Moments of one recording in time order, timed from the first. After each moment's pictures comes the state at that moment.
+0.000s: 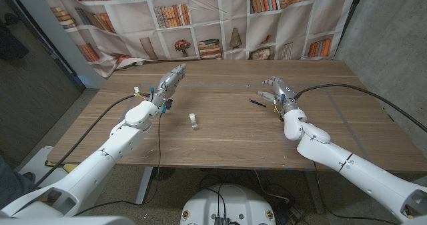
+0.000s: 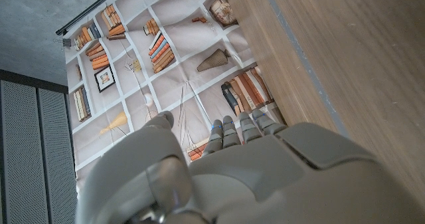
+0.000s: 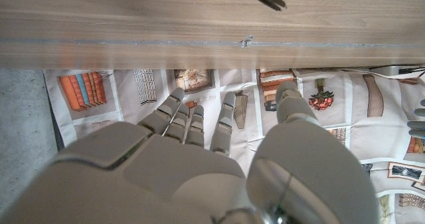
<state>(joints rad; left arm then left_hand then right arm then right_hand) 0.88 0.61 0.37 -1.49 -0.56 -0.23 -0.02 0.59 0.21 0.23 0.14 0.36 0.04 0.05 0.21 0.18 0.04 0.01 0.21 0.18 -0.02 0.02 0.19 0.19 -0.09 -0.01 0.29 0.19 -0.87 -0.71 -0.68 -1.80 -0.38 -0.51 -0.40 0.61 -0.04 0.44 -0.18 0.18 0.43 -0.12 0.27 0.22 0.09 0.04 0.19 0.18 0.04 0.06 0.18 0.18 0.13 -0.04 0.30 0.17</state>
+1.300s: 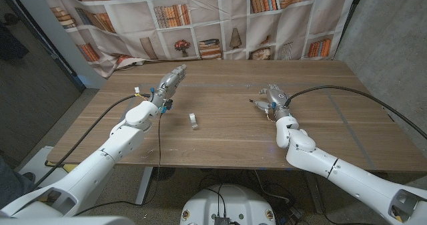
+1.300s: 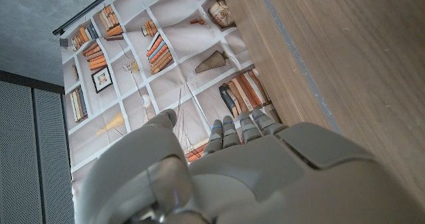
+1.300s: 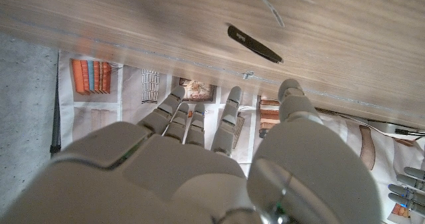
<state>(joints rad) 0.88 0.62 0.37 -1.50 -0.57 -0.21 -0.02 0.60 0.20 0.29 0.14 0.36 0.04 0.05 0.20 0.18 0.04 0.01 0.21 0.18 -0.02 0.02 0.19 0.19 -0.09 -0.01 0.29 0.19 -0.83 -0.67 -0.82 -1.76 -0.59 -0.70 -0.36 0.63 -0.06 0.43 -0.17 0.18 0.53 -0.16 0.31 0.24 0.13 0.05 0.21 0.19 0.07 0.07 0.19 0.18 0.16 -0.03 0.29 0.18</state>
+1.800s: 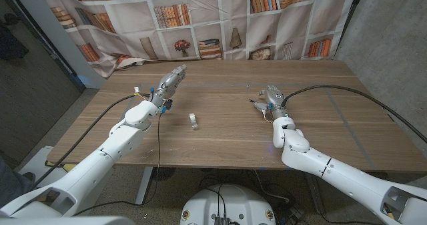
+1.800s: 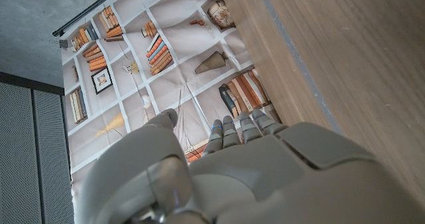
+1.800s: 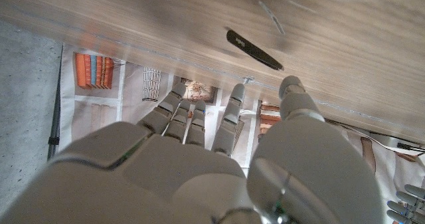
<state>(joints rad) 0.88 0.62 0.37 -1.50 -0.58 -0.21 -0.02 0.60 0.20 0.30 0.14 0.36 0.04 0.05 0.20 0.18 0.04 0.01 0.21 0.18 -0.02 0.02 0.19 0.19 -0.09 -0.01 0.29 0.19 -0.80 -0.64 -0.87 -1.72 -0.64 -0.75 -0.34 0.66 -0.07 0.43 -0.17 0.18 0.57 -0.18 0.33 0.24 0.17 0.03 0.22 0.19 0.11 0.06 0.19 0.18 0.20 -0.04 0.29 0.18</state>
